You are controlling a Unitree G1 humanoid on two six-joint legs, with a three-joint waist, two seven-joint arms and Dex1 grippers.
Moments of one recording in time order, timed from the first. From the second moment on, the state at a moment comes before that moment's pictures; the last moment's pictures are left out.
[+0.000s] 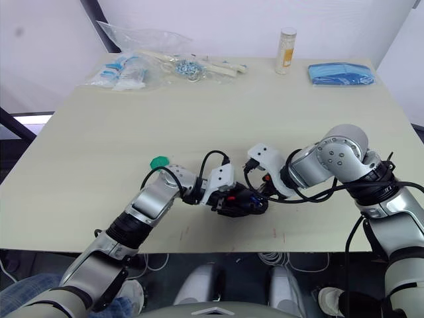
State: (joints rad) left arm -0.54 0.44 -0.46 0.06 -0.08 0.44 -1.19; right arm -0.90 -0.67 0.46 -0.14 1.39 1.60 -0.16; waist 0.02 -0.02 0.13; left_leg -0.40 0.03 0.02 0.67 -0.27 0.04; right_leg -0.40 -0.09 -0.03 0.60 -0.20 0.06
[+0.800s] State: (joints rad) left arm -0.55 0.44 -0.46 0.06 -0.08 0.45 -1.20; right arm -0.90 -0.67 0.46 -0.14 1.45 1.61 -0.26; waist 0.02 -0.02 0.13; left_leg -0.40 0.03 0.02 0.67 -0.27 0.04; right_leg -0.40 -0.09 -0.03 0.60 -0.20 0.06
